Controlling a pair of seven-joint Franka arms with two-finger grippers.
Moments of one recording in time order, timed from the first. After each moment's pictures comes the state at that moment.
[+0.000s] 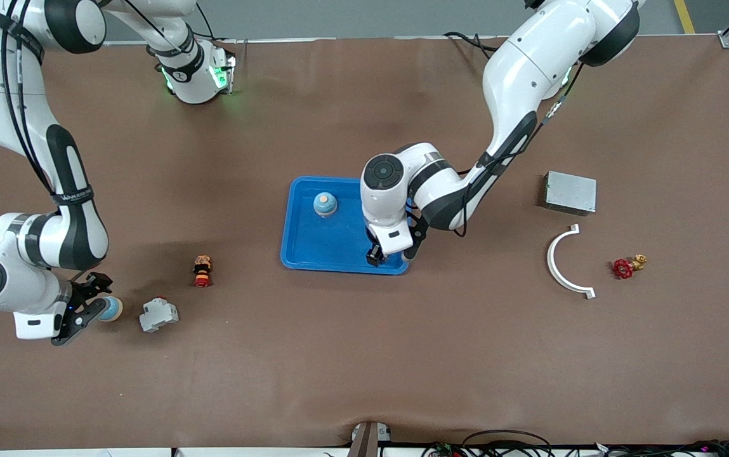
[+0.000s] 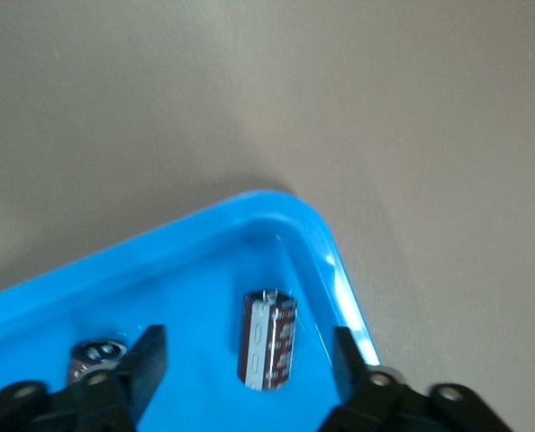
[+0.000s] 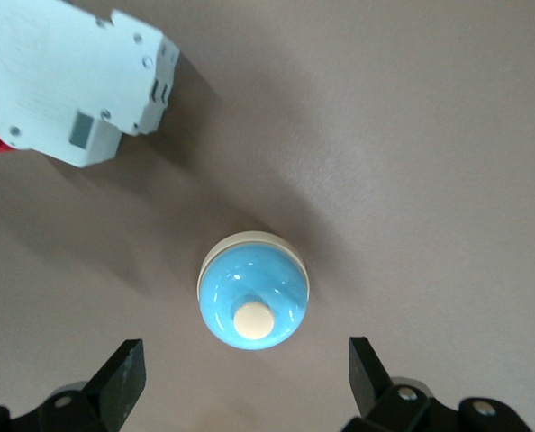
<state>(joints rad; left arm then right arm) -0.40 0.83 -0.45 -1.43 0.51 2.19 -2.14 -0.13 0.75 -0.03 -1.48 -0.18 2.19 -0.89</state>
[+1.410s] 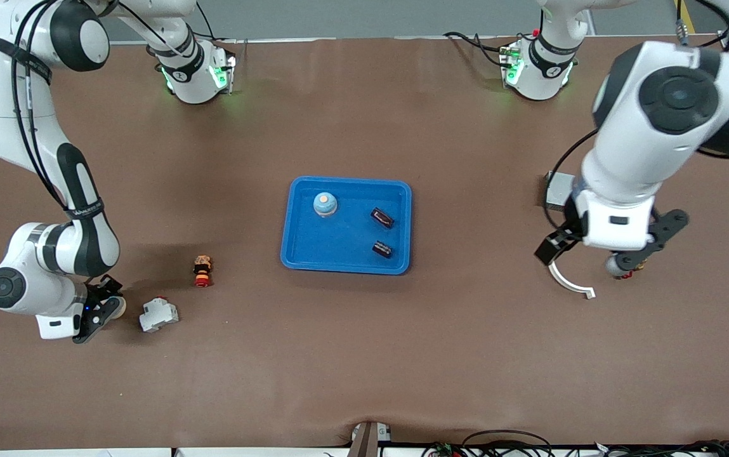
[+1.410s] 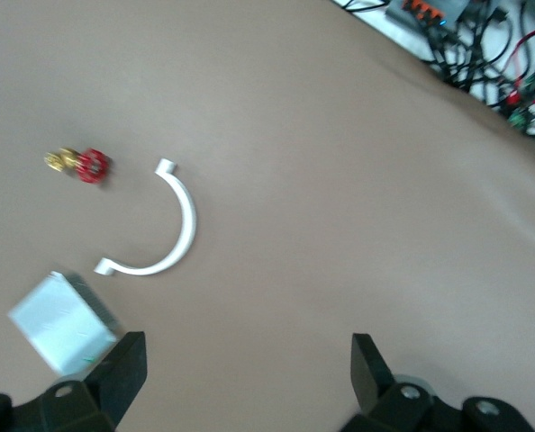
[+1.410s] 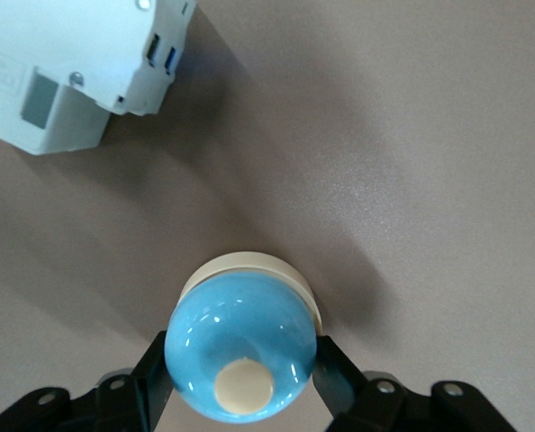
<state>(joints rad) 0.07 0.30 -0.45 -1.41 0.27 1.73 -0.97 -0.15 0.83 -0.03 -1.47 -0.14 2.24 -0.99</state>
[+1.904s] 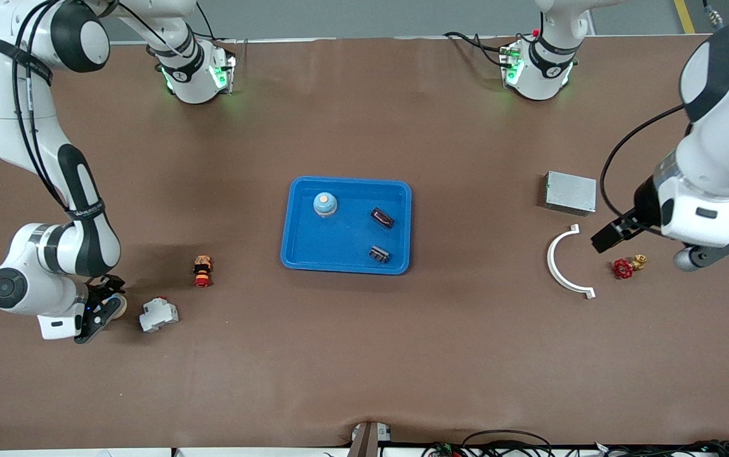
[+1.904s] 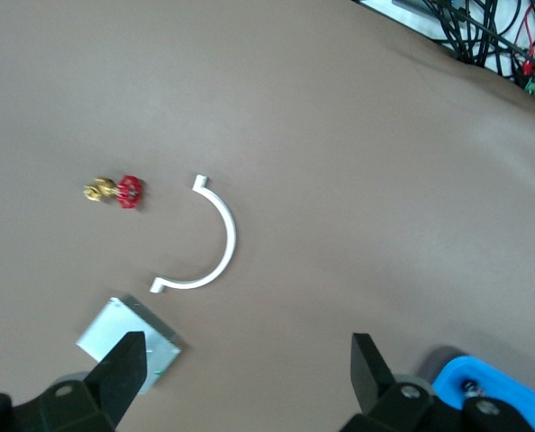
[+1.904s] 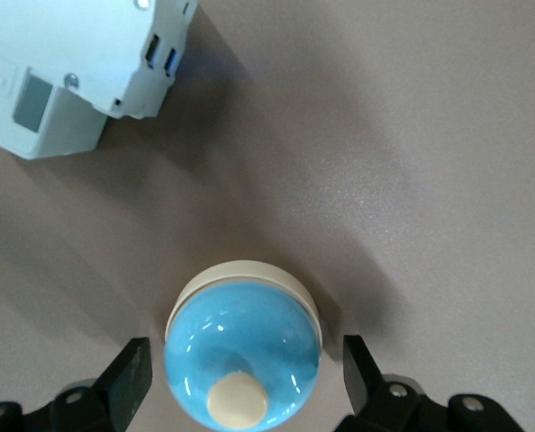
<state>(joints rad) 0.13 0.22 -0.37 -1.41 0.16 1.67 -0.66 -0.15 0.84 -0.03 -1.47 -0.14 2.25 -0.99</state>
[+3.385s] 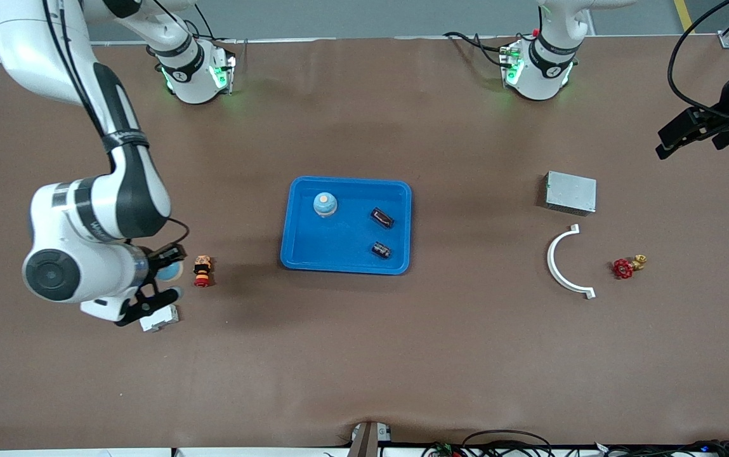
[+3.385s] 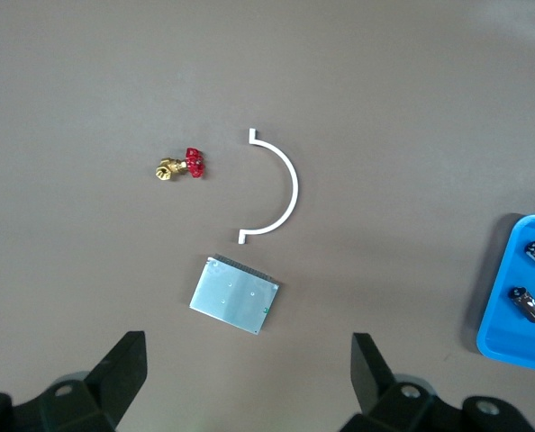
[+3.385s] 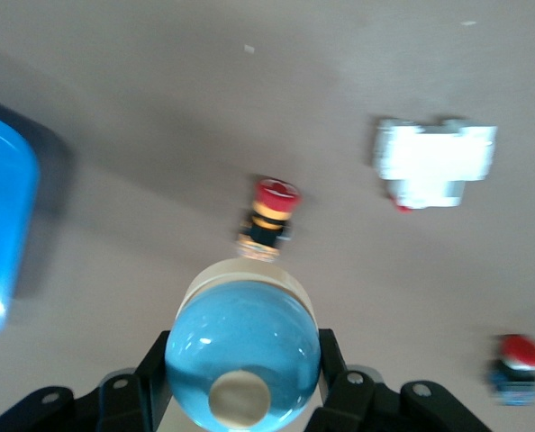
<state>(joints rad) 0.00 -0.11 -0.06 -1.66 0.01 1.58 -0.21 0.18 0.62 0.01 -1.31 0.01 1.61 -0.19</state>
